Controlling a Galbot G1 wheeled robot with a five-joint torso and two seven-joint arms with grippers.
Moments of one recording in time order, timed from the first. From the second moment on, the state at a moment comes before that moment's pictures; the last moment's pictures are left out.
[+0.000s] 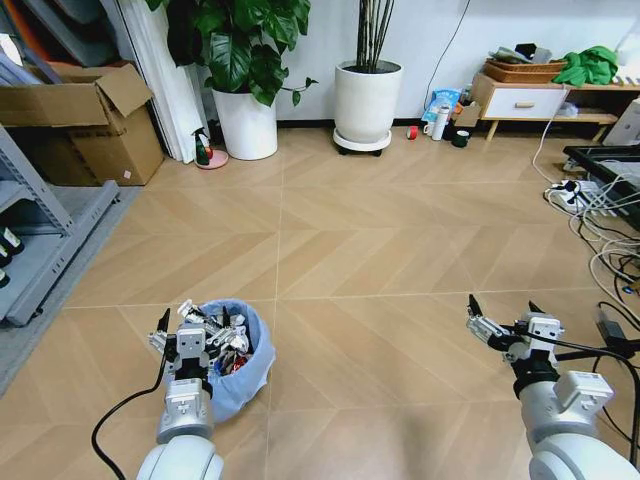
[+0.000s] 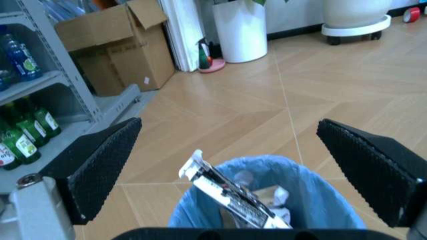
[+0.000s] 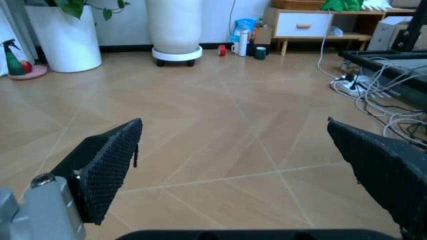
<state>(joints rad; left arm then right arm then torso) 1.59 -1.39 -0.39 -2.23 0.11 0.25 -0.36 -1.72 1.30 0.72 2.36 0.33 -0.25 0.23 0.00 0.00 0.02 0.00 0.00</state>
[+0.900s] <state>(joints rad) 1.58 -1.38 -0.38 -2.22 0.10 0.24 -0.38 -1.73 1.32 0.72 2.36 0.30 -0.23 0.23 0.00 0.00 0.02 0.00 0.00</state>
